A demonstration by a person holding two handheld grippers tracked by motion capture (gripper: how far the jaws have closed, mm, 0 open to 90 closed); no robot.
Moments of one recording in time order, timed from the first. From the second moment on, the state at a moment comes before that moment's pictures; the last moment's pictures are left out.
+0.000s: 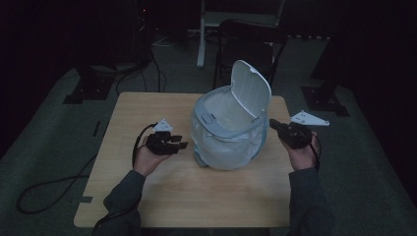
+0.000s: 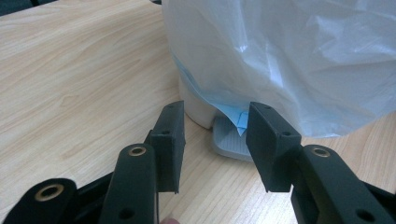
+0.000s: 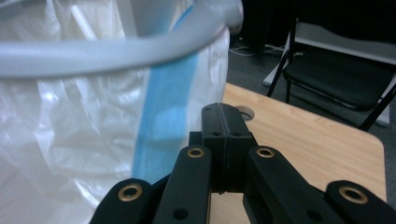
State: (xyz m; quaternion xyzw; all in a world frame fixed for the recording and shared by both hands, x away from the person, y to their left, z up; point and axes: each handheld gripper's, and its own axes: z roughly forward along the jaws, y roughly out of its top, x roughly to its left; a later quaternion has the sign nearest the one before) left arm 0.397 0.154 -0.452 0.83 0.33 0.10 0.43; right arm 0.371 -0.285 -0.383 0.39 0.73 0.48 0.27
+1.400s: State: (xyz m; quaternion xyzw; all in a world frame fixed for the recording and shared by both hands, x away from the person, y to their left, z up) left arm 0.399 0.129 -0.455 0.84 0.31 0.08 0.44; right arm 0.379 -0.265 -0.337 0.35 0.70 0.56 0.27
